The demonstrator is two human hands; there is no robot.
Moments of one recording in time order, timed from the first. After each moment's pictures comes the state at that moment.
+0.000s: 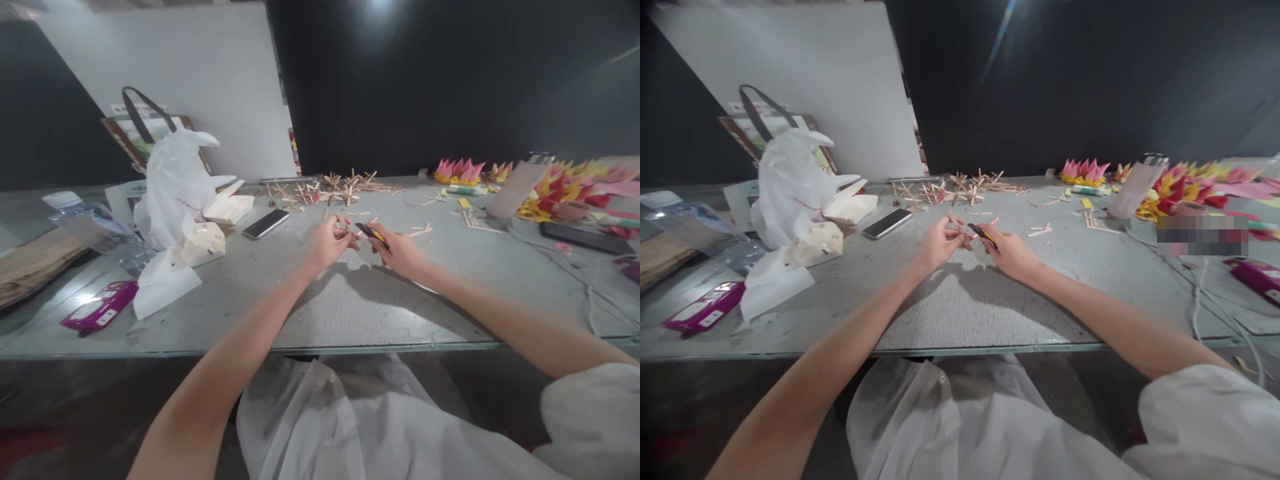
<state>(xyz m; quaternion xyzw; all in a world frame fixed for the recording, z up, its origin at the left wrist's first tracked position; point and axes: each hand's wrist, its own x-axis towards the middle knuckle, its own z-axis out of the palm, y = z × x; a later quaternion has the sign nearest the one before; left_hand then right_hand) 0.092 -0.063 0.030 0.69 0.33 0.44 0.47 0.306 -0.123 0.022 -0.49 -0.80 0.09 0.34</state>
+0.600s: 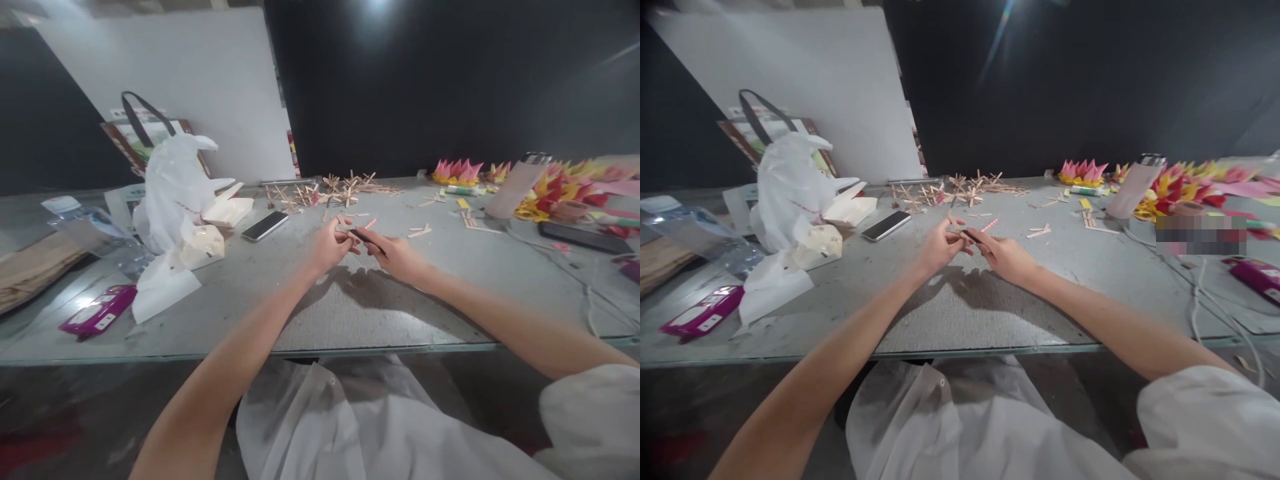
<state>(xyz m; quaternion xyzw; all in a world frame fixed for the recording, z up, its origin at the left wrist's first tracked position) 0.092 -0.070 0.031 0.73 0.33 0.42 0.43 0.305 -0.119 0.009 -0.45 -0.83 0.01 0.33</state>
